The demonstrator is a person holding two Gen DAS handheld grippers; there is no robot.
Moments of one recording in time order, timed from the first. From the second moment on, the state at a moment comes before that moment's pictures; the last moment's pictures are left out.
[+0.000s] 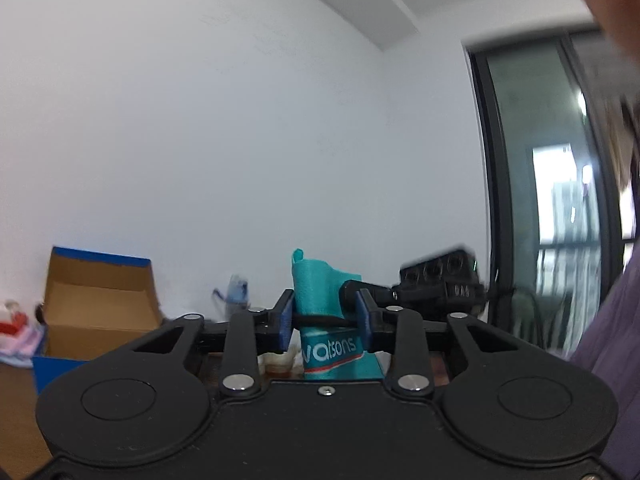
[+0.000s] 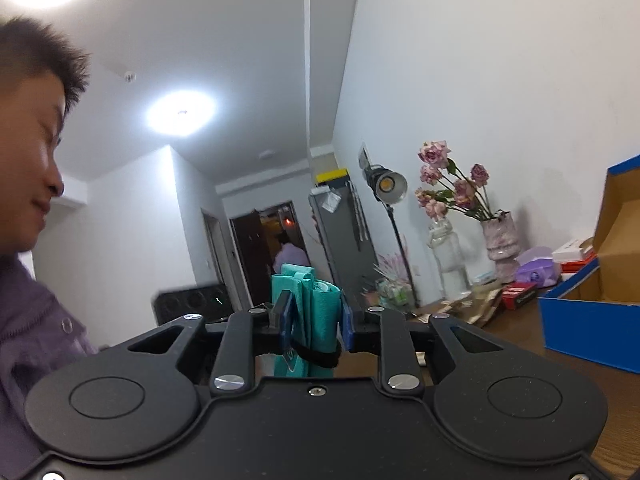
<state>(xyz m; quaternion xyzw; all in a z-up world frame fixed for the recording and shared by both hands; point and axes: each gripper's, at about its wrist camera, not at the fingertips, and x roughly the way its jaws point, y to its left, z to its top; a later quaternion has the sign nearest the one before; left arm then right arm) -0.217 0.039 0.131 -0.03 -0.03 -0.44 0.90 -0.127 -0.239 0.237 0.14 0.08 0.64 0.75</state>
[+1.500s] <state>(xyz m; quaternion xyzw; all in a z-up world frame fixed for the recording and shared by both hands) -0.181 -0.091 0.008 0.52 -0.02 -0.32 0.80 -0.251 -0.181 0.191 -0.63 0.08 0.40 0.66</state>
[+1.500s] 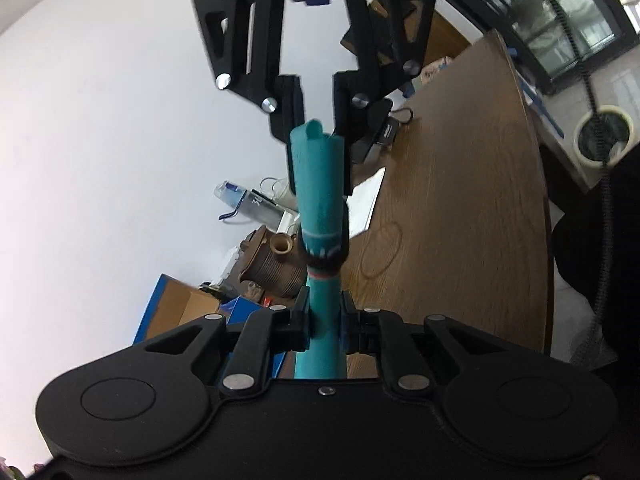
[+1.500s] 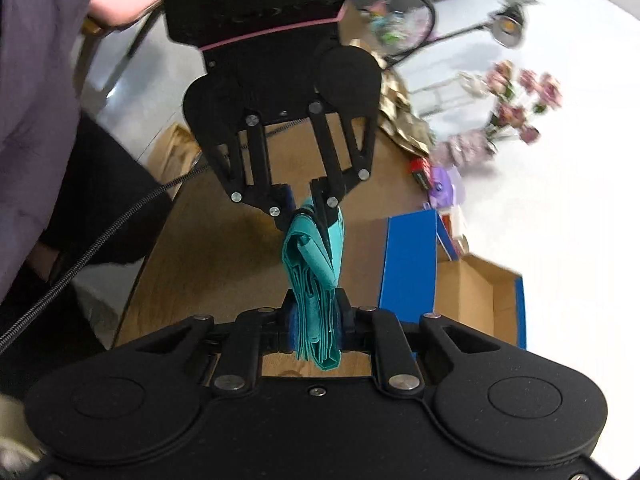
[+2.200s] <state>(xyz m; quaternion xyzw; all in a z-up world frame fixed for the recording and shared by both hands) -0.199 -0.095 0.012 0.55 -0.06 -0.33 0.77 -0.258 -0.199 0.167 -0.59 0.05 0.39 0.71</state>
